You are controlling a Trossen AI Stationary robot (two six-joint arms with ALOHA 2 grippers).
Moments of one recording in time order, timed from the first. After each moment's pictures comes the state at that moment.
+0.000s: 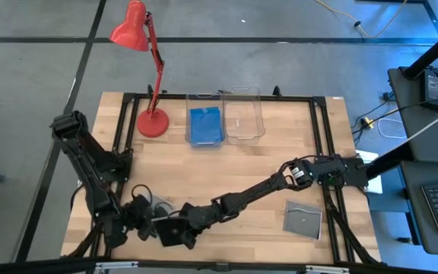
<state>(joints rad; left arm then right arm) -1.11 1.36 0.74 -0.48 -0.48 -2.05 0.39 2.48 1.93 0.01 -0.11 0.99</state>
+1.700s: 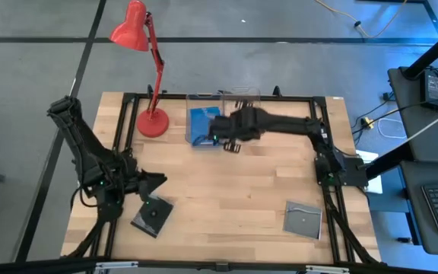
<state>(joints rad) -0.97 1.04 0.79 -0.68 -1.20 -1.80 -0.03 2.13 2.30 -1.57 0.60 0.16</state>
